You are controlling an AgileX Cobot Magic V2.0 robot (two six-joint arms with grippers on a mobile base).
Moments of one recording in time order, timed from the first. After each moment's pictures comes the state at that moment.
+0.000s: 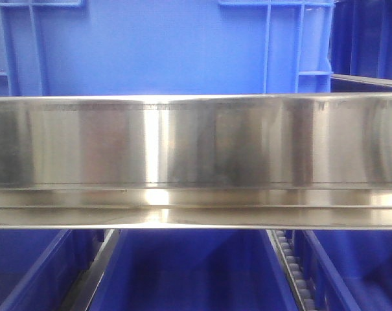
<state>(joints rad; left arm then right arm) -0.39 0.86 -1.23 0.05 0.61 -0.06 0.36 0.67 -1.11 0.24 0.64 -0.16</state>
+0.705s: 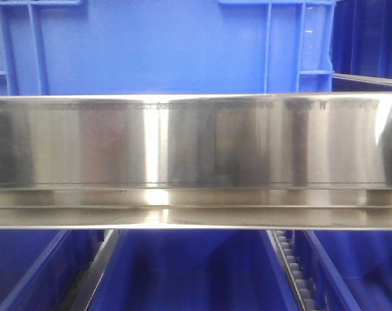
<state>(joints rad) -0.28 1.62 -2.02 0.05 1.21 -0.08 0.45 1.55 -1.98 0.07 1.22 0.07</state>
